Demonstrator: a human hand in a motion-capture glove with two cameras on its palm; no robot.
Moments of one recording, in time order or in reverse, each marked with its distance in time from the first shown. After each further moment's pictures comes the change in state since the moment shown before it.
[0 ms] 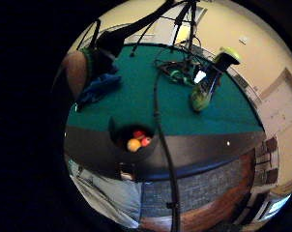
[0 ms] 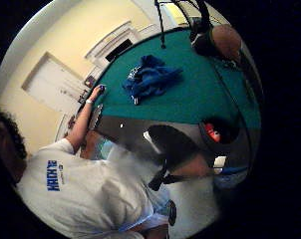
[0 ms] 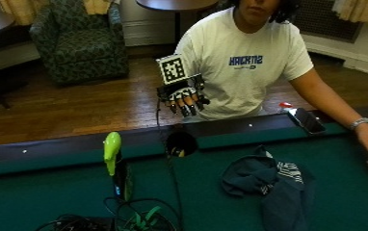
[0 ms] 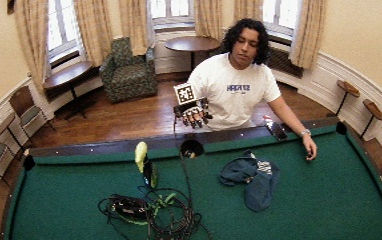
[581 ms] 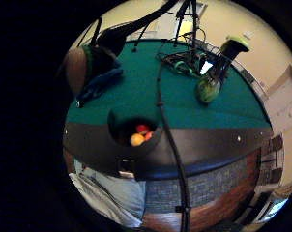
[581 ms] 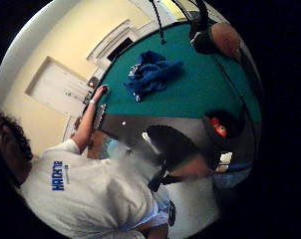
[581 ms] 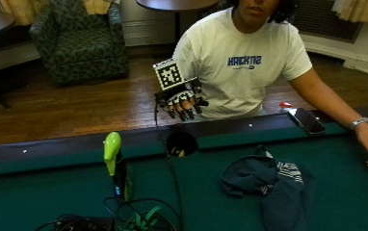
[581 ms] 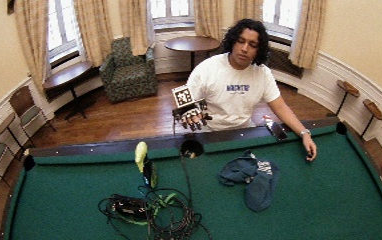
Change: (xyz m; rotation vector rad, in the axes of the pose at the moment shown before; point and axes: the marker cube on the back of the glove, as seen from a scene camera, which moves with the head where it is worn) arm 0.010 0.004 0.013 0.010 -0.046 0.029
